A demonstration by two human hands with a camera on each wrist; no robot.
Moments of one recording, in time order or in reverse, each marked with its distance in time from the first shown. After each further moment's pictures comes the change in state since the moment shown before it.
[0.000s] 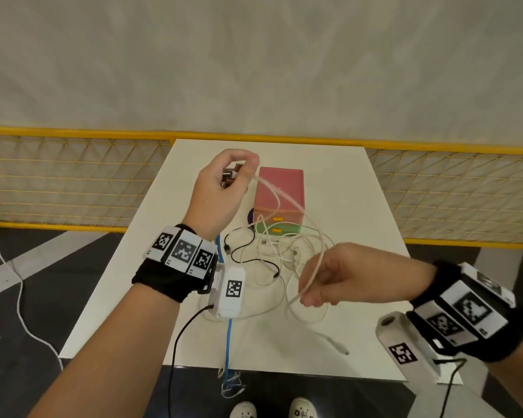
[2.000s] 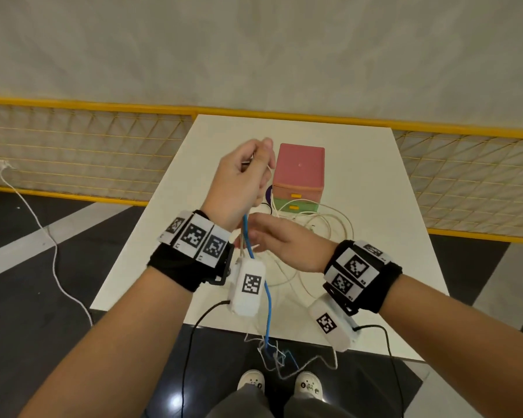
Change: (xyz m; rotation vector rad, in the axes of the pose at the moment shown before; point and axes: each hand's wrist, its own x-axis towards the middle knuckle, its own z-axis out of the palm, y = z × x) left_hand -0.035 0.006 0.001 -0.254 -0.077 -0.177; right_hand 0.095 -0.010 0.063 0.228 0.107 -0.345
